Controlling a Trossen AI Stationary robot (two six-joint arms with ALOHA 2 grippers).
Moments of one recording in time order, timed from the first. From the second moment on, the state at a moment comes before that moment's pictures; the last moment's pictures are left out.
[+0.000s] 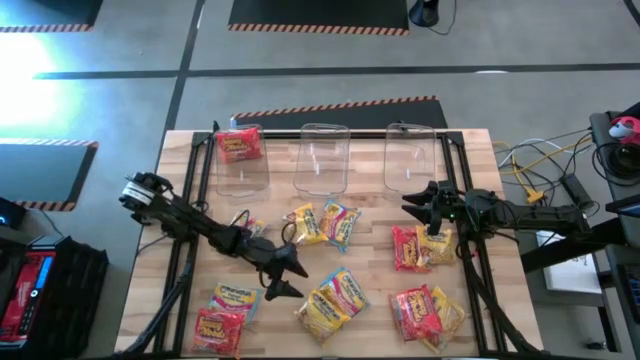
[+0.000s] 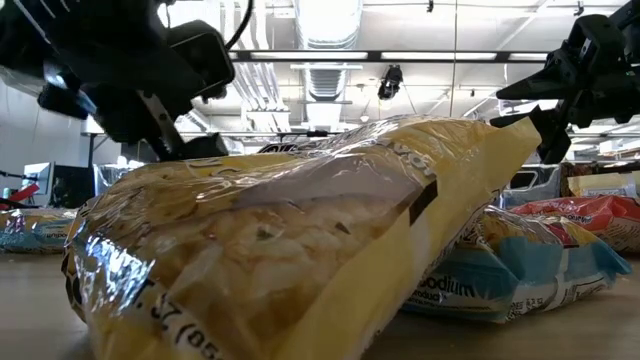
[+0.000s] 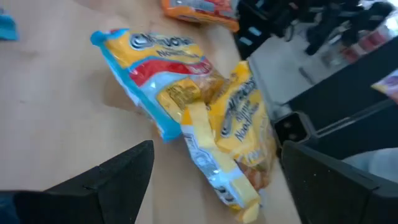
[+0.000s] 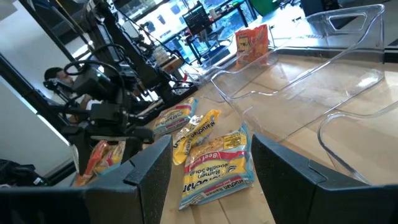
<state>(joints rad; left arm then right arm) -0.36 1.68 0.53 0.77 0.16 -0.63 -0.07 0.13 0.02 0.01 0.11 0.54</state>
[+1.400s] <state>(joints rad) -0.37 2.01 0.59 1.14 0.30 -0.73 -0.07 0.13 0.02 0.01 0.10 0.54</state>
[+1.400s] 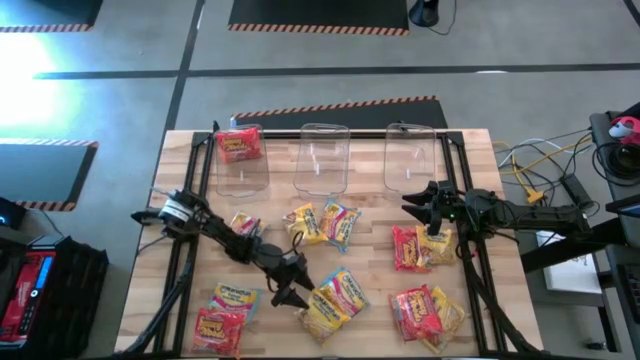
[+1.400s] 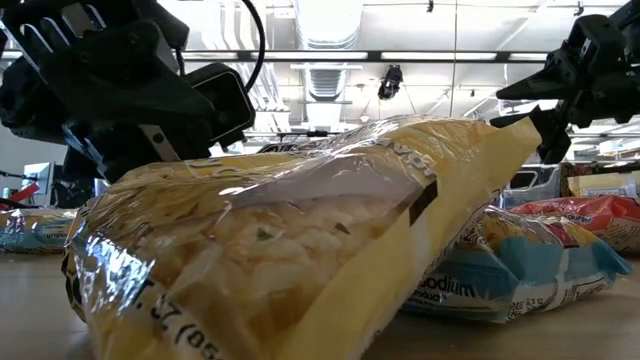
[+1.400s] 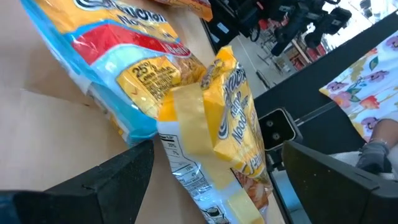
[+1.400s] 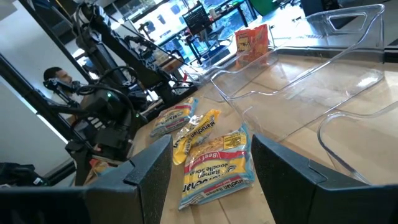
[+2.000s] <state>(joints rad) -0.41 2.01 0.70 0.95 0.31 -0.69 -0.07 0.13 0.02 0.01 0.11 0.54</state>
